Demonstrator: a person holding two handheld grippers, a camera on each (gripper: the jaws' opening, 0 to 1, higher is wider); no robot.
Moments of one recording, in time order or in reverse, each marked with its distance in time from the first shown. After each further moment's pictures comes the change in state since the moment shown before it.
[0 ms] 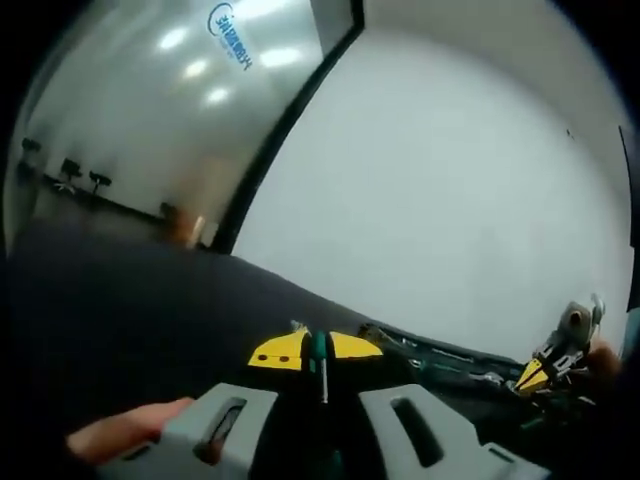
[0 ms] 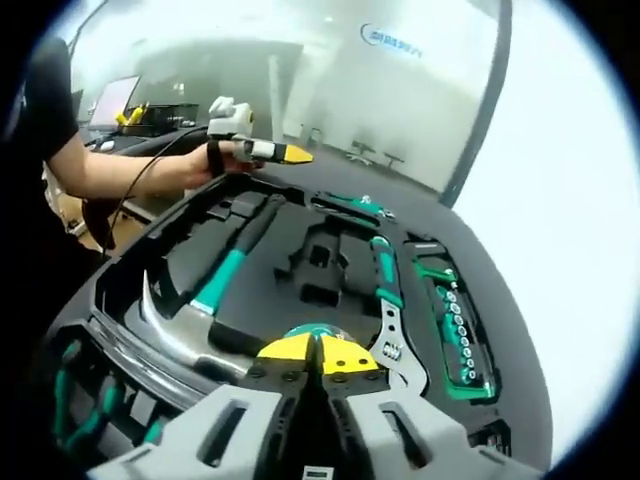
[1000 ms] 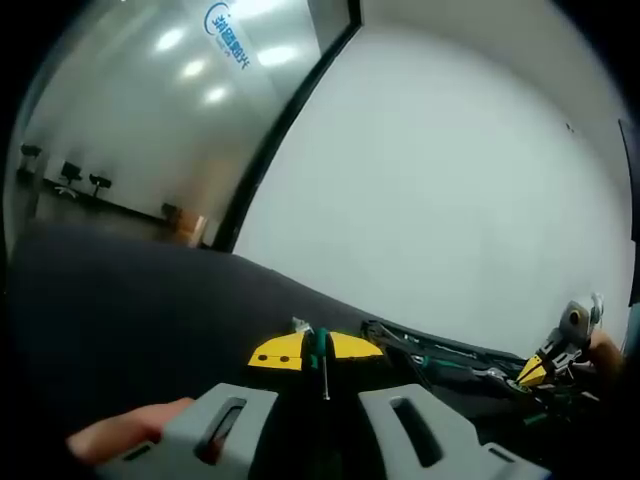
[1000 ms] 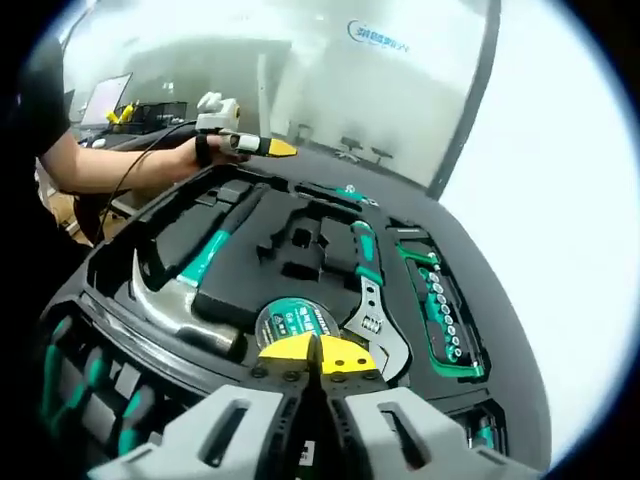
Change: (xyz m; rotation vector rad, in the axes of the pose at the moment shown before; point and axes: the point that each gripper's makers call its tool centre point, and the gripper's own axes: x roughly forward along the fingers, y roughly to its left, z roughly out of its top) left arm -0.001 0.001 -0.002 0.015 0.009 0.004; right arm -0.010 -0.018 -0.021 -0.019 0.034 -0.069
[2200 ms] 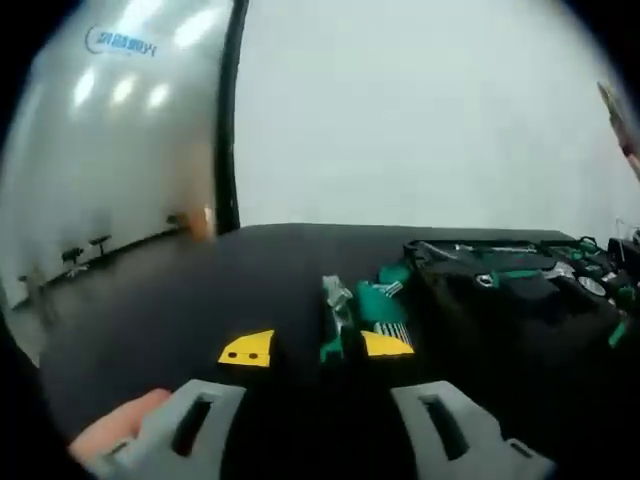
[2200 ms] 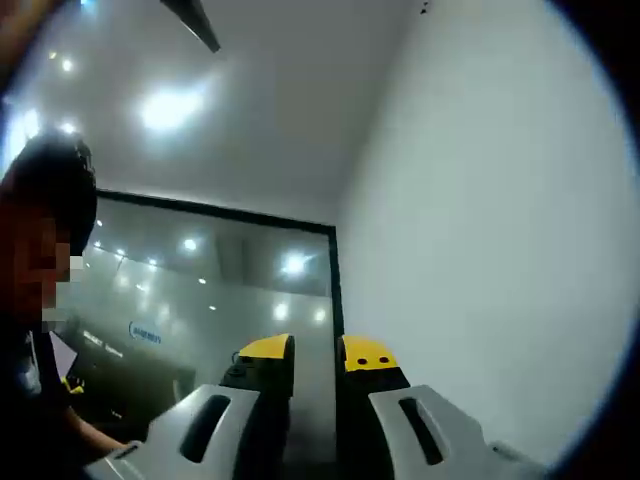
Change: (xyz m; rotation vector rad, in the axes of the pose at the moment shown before) left arm 0.064 0.018 -0.026 0.458 0.342 0.119; right arm -0.408 -0.117 0.155 0.362 -1.283 -0.418
